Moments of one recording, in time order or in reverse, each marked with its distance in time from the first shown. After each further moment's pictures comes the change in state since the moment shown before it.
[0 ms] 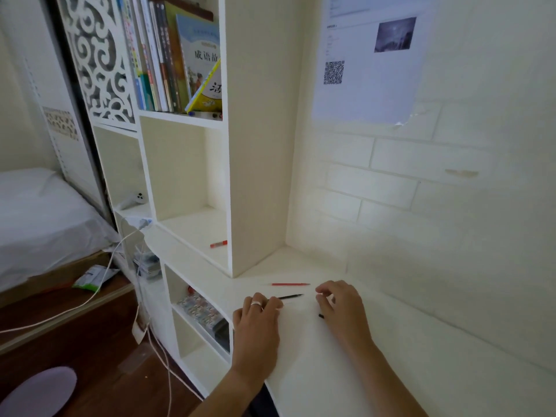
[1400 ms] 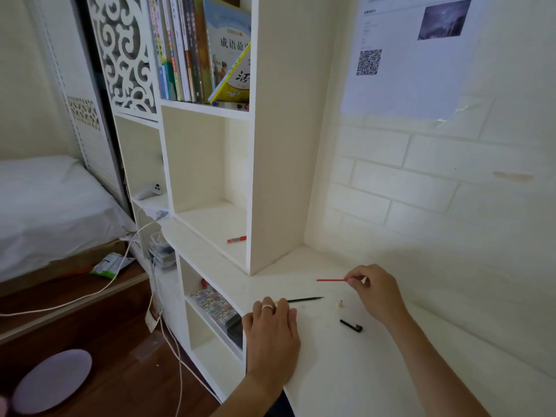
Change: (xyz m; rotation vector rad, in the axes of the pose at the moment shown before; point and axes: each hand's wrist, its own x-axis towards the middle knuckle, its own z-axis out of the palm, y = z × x) left_hand -0.003 -0.003 0.001 0.071 0.051 -0.106; right_hand 0.057 0.016 -0.021 0.005 -0.105 0.049
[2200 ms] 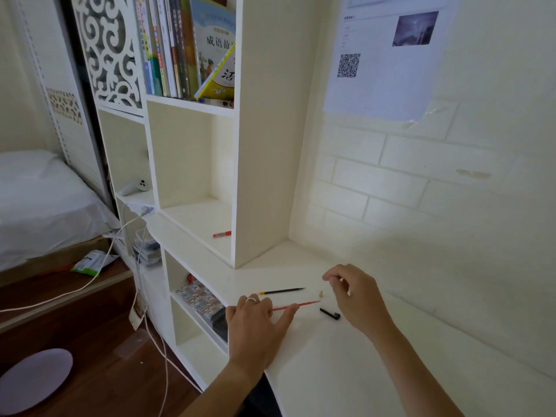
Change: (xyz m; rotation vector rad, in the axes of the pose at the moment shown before) left_hand -0.001 -0.001 -0.005 -0.030 -0.010 0.008; right_hand -0.052 -0.034 -0.025 0.018 0.021 -0.184
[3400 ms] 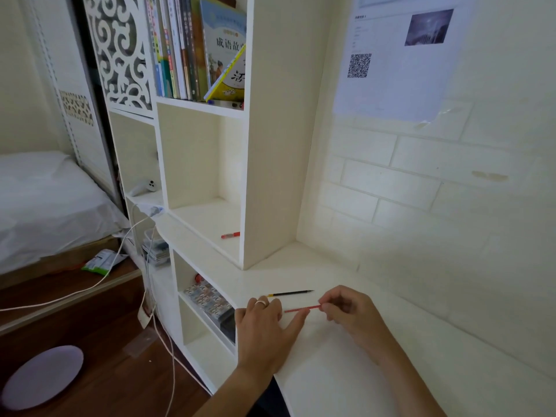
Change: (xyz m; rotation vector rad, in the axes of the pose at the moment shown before) left_hand -0.002 -0.001 0.002 -0.029 0.027 0.019; right_hand -0.024 -0.012 0.011 0.569 -0.232 0.263
